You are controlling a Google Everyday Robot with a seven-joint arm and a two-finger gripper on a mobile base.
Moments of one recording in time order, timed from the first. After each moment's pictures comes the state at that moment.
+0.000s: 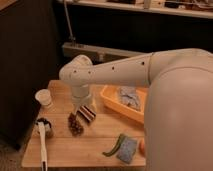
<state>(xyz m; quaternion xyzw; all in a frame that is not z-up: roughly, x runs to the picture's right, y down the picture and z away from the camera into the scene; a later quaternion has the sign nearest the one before) -0.107 0.102 0.703 -0.26 0.23 0.64 0.68</state>
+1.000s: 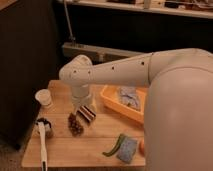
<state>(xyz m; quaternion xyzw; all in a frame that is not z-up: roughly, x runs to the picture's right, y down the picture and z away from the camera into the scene) -0.107 0.102 0.704 -0.26 0.23 0.64 0.69</state>
